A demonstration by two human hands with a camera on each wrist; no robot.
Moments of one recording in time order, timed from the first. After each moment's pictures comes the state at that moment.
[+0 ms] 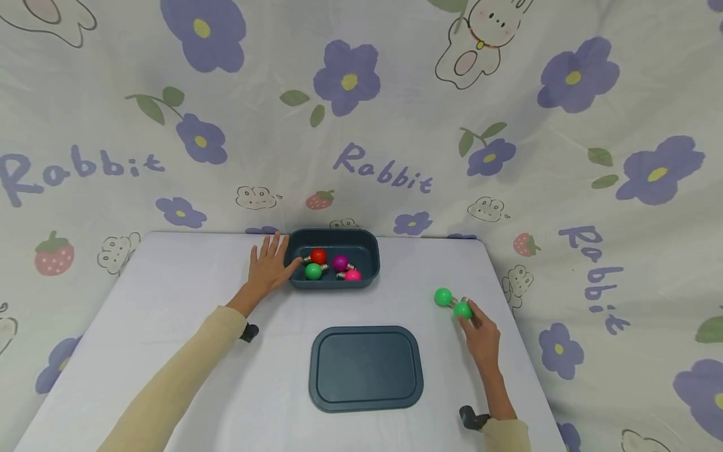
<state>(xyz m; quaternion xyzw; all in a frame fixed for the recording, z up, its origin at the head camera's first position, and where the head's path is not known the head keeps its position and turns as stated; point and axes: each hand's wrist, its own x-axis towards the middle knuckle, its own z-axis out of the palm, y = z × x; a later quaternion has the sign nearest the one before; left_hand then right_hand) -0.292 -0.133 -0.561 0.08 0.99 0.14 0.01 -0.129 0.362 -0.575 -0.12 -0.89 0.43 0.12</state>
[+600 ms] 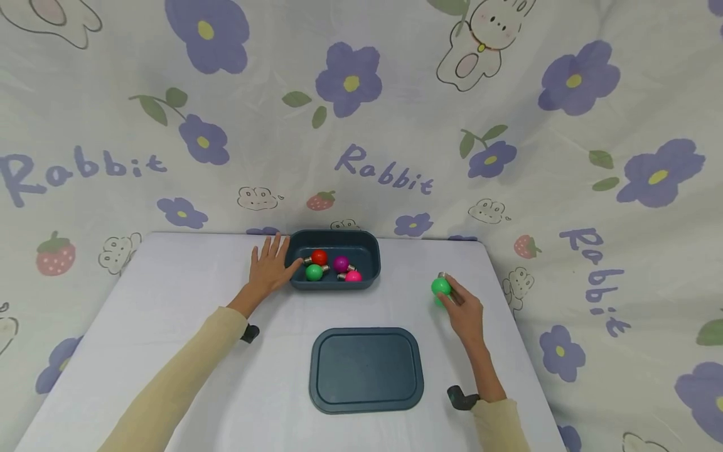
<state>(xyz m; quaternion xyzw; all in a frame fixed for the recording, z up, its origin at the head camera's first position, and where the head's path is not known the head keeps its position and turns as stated) -0.290 -0.133 -0.558 0.08 0.99 0.14 0.00 -0.163 0.317 -0.524 0.00 -0.85 0.50 0.15</state>
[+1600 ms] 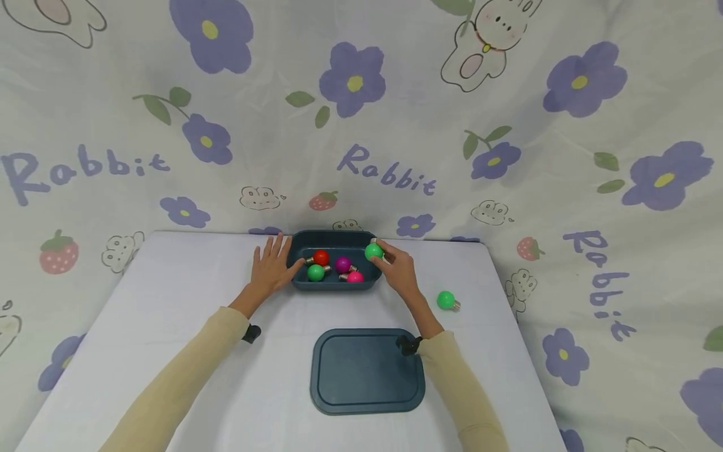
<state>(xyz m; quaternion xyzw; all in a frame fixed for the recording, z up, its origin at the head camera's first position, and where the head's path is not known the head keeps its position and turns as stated) -0.291 -0.135 -0.561 0.08 0.99 0.14 0.00 -0.259 0.194 -0.509 0.13 -0.83 0.54 0.09</state>
